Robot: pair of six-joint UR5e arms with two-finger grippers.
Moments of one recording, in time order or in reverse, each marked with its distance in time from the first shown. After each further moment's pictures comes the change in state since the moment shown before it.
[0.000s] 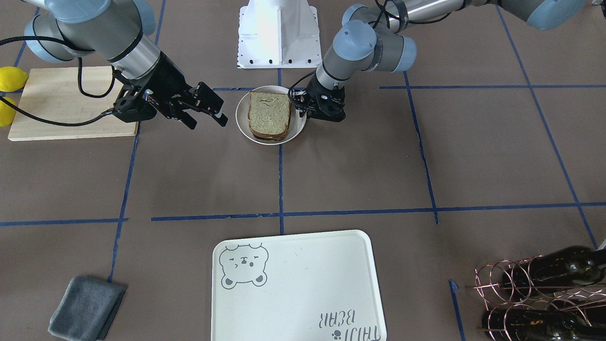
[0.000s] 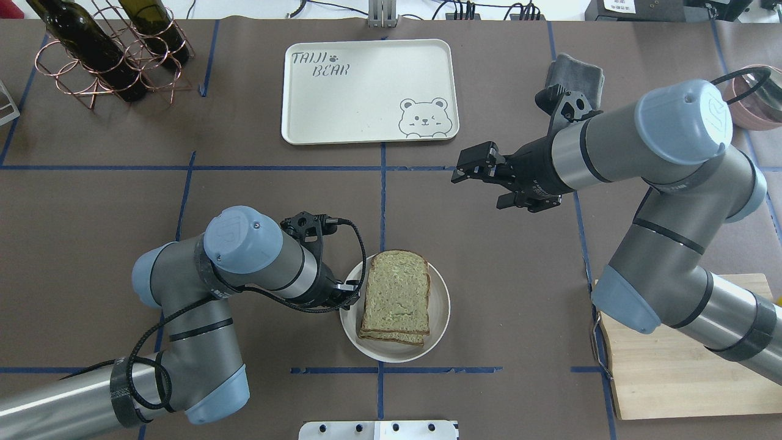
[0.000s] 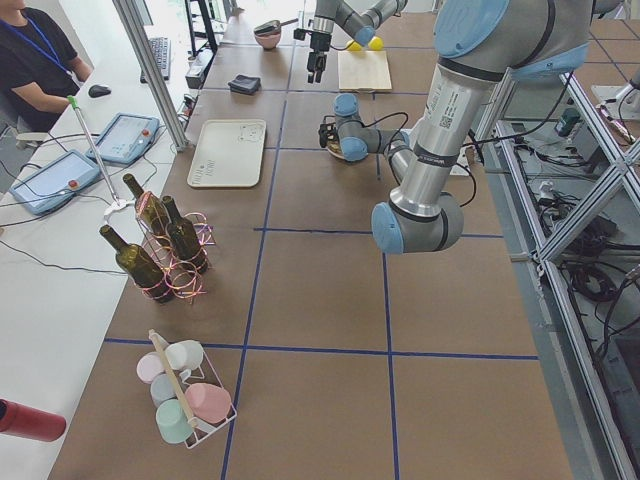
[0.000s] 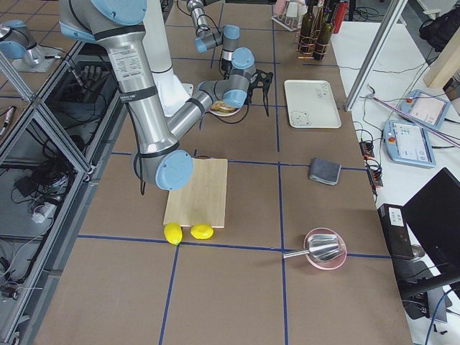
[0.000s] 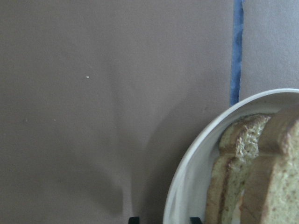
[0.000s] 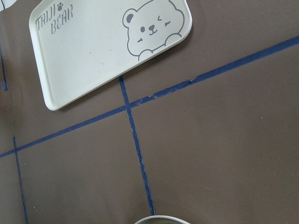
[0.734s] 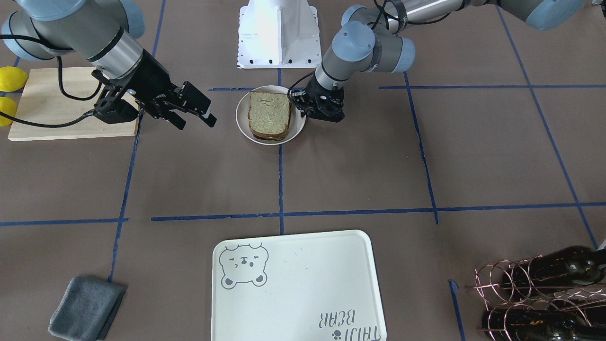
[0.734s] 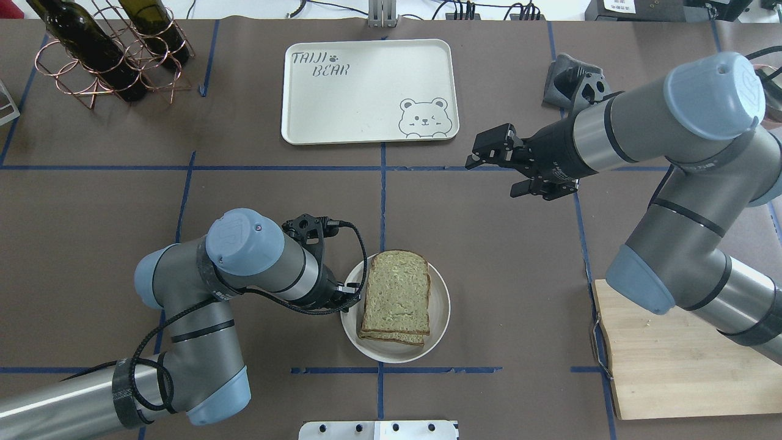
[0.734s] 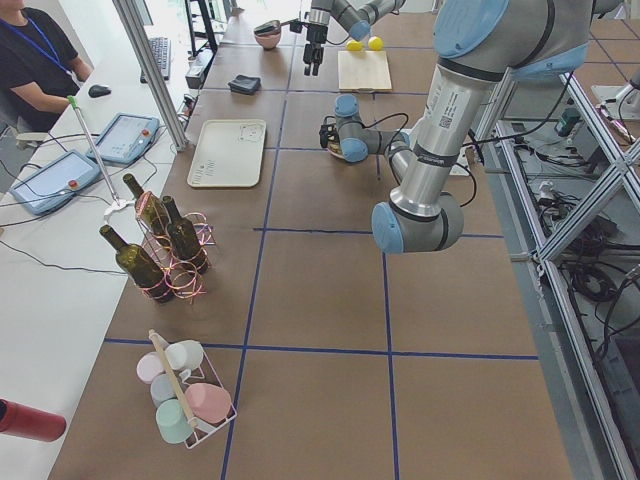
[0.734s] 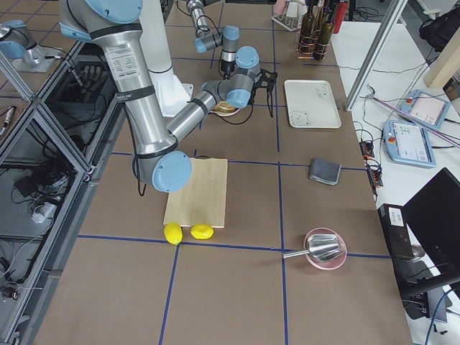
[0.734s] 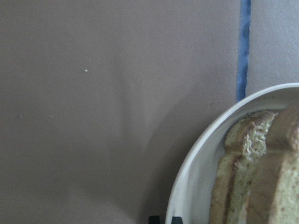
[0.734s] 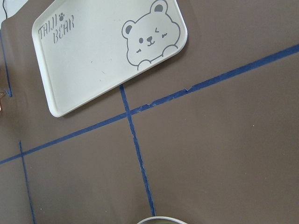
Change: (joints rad) left arm 0.003 -0.001 0.002 -0.009 -0.002 -0.001; right arm 0.063 -0.010 0.006 -0.002 0.070 -0.003
